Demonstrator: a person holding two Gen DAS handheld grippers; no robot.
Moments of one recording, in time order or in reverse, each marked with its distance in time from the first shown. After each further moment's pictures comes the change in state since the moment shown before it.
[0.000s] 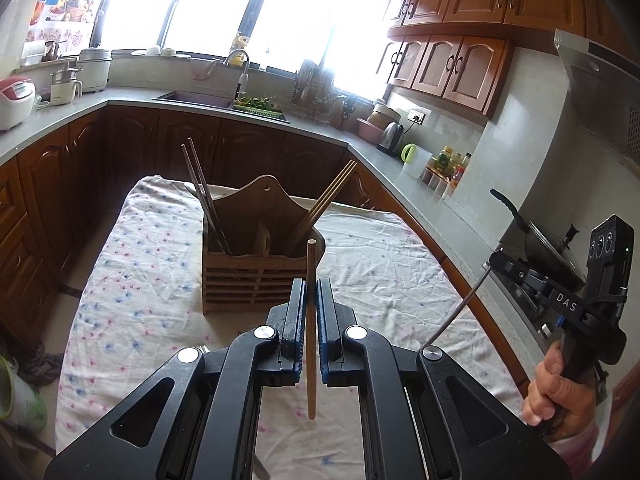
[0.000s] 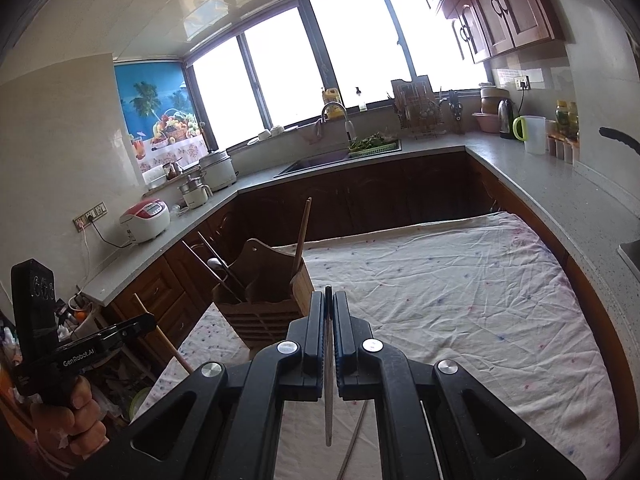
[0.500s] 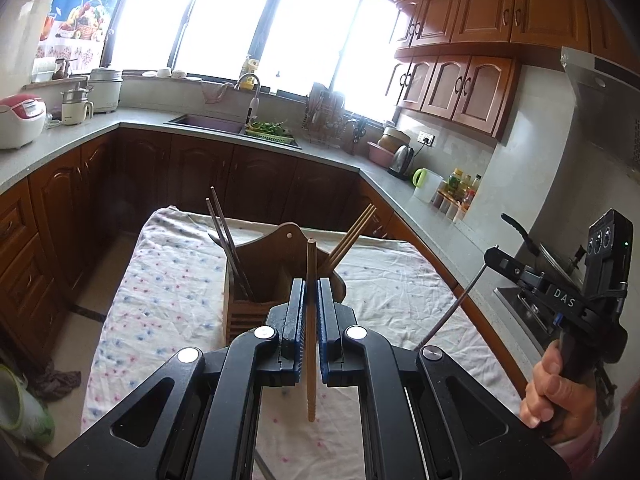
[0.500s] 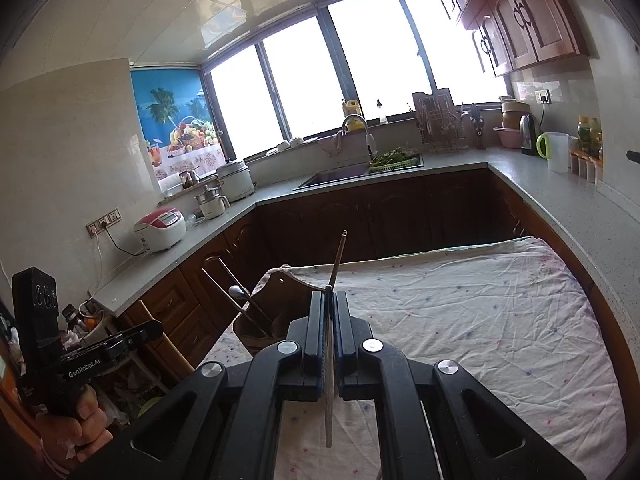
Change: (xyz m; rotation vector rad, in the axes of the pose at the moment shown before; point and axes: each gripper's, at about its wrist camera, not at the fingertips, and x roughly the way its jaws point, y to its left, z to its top) left arm -0.010 0.014 0.033 0.007 -0.089 0.040; right arm 0.024 0.025 0.033 -0.020 -0.047 0.062
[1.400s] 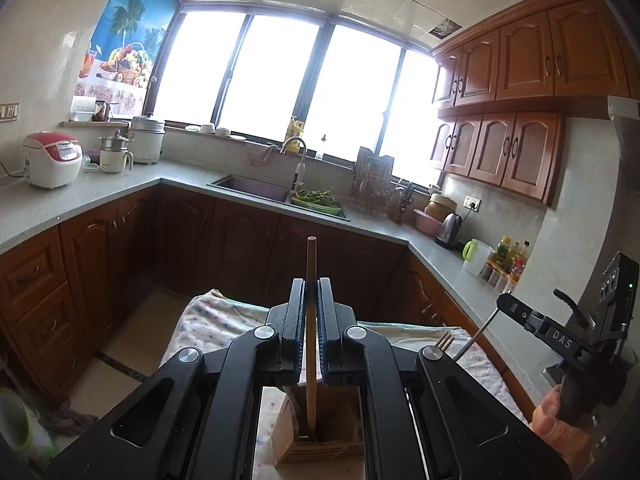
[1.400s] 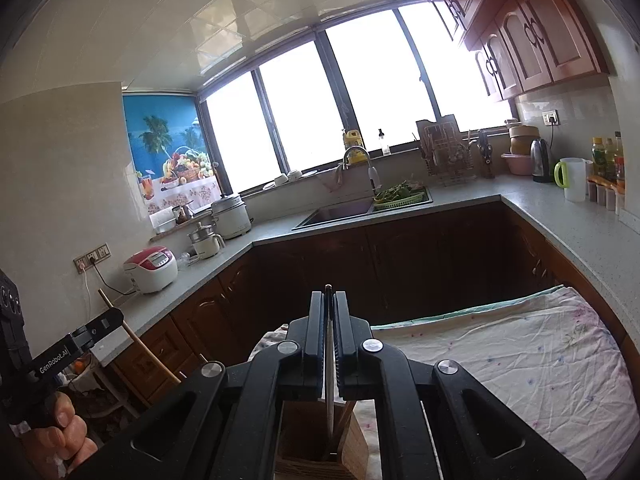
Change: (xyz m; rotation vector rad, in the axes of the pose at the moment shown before) left arm 0.042 0.051 0.077 -0.049 -0.221 0.159; right arm 0.096 0.008 0.059 0.017 -0.102 -0.014
